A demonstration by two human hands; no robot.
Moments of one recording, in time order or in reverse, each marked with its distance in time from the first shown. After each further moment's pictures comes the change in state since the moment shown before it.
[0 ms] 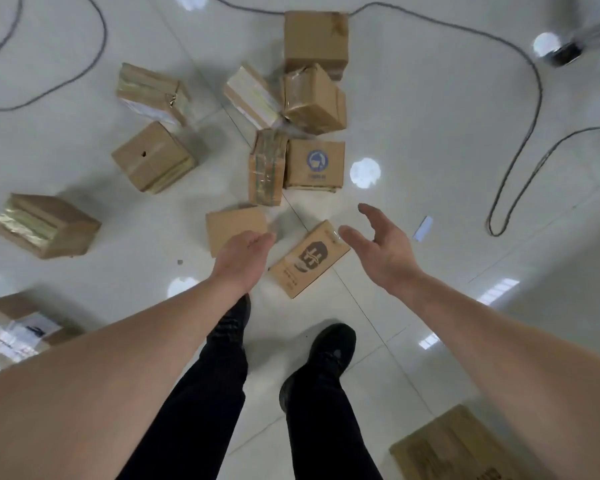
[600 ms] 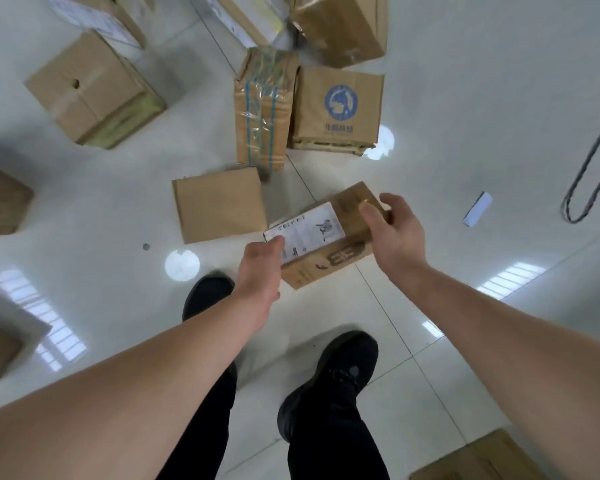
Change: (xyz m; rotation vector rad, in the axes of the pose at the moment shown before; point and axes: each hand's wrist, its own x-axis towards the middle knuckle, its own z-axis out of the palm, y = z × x) left_hand 0.127 -0.102 0.112 -0.515 -0.068 -0.377; right_hand 0.126 0.104 0.103 0.146 0.148 0.144
